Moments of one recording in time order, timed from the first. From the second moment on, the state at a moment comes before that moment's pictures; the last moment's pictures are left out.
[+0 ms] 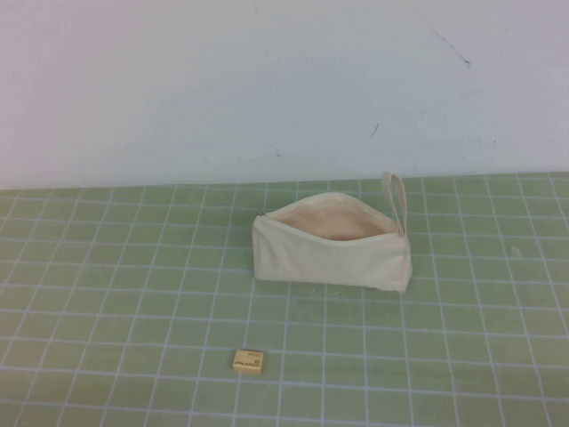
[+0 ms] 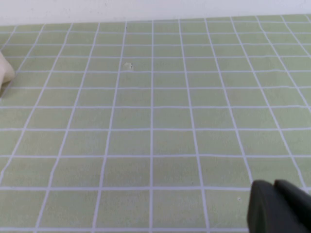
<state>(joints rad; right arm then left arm) -0.08 -0.01 0.02 -0.01 0.42 0.00 -0.07 -0.01 0.02 -0.04 0.37 -0.13</state>
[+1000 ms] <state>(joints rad) -0.08 -0.01 0.02 -0.01 0.42 0.00 -0.07 -0.01 0.03 -0.03 0.22 -0.12</state>
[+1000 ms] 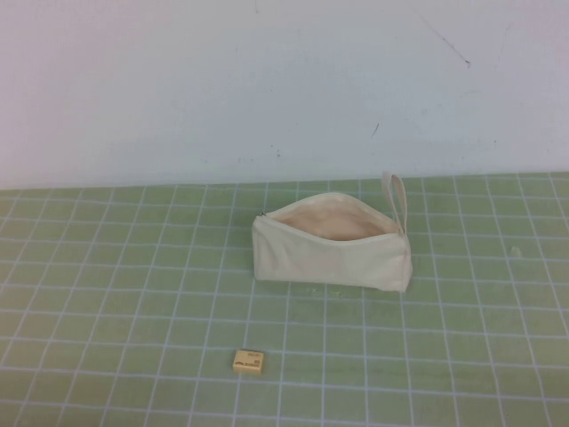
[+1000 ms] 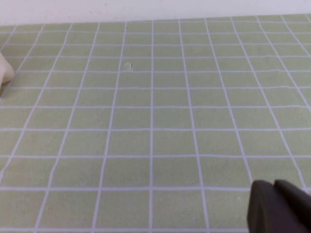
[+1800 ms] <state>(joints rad) -0.08 -0.01 0.02 -0.01 0.42 0.00 -0.07 0.09 -0.28 -0.05 -0.01 -0.02</state>
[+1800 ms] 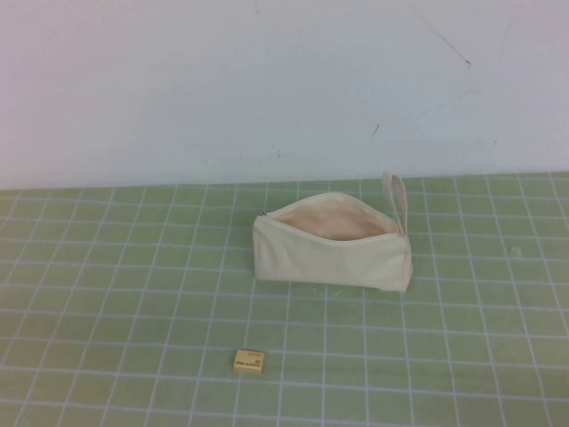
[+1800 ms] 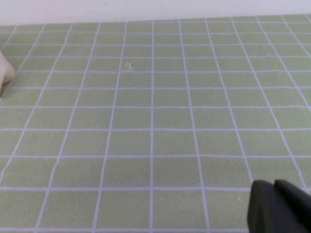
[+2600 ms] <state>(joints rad) -0.08 -0.01 0.02 -0.01 0.42 0.00 -0.13 1.27 -0.84 -0.15 0.55 0.07</state>
